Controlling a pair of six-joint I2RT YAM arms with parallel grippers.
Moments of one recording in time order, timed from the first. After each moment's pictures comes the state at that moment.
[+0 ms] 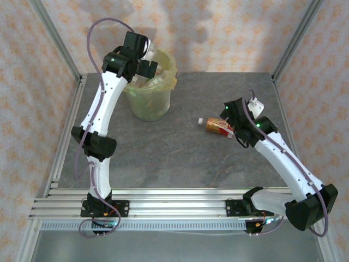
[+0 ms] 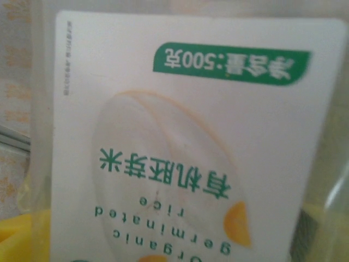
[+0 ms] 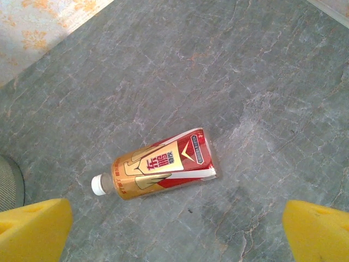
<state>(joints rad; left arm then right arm) -0.31 2.06 2.50 -1.18 -0.31 0.05 0.47 1.15 1.18 -0.95 0.51 0.98</state>
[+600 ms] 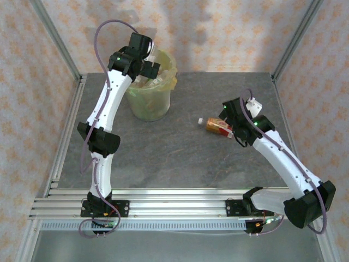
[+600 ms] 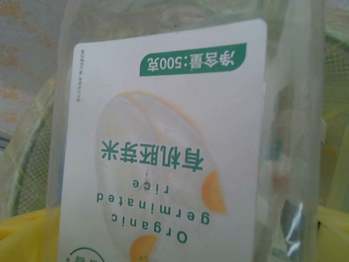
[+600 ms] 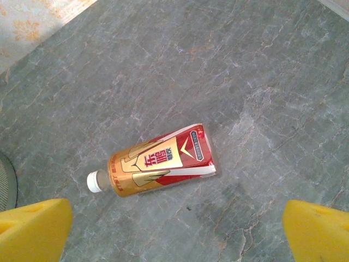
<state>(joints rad) -0.30 2.13 2.56 -1.19 -0.31 0.05 0.47 1.18 1.18 -0.95 0.50 0.98</state>
